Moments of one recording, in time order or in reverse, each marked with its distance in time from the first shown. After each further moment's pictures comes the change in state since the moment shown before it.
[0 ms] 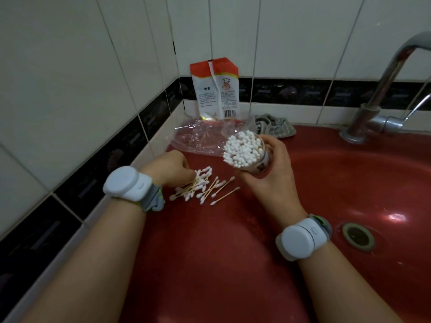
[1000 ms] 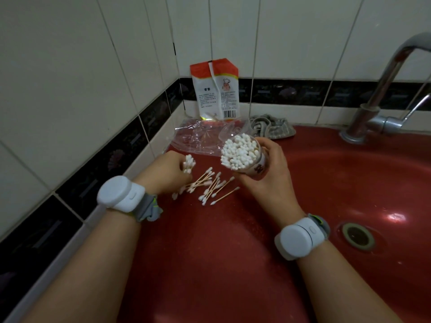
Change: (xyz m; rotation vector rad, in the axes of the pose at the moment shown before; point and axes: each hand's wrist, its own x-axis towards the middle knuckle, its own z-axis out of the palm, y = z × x) left_hand -0.019 0.002 0.001 -0.105 0.143 0.077; right_hand -0.004 -0.008 -0.001 -0.033 -0.041 0.015
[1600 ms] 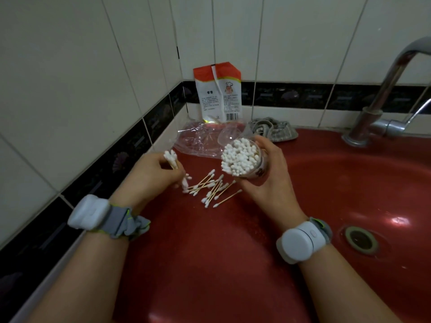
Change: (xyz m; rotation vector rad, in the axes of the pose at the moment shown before) left_hand -0.031 -0.006 -0.008 -0.648 0.201 -0.029; right_hand -0.001 -0.002 0.001 0.014 -0.034 -0.086
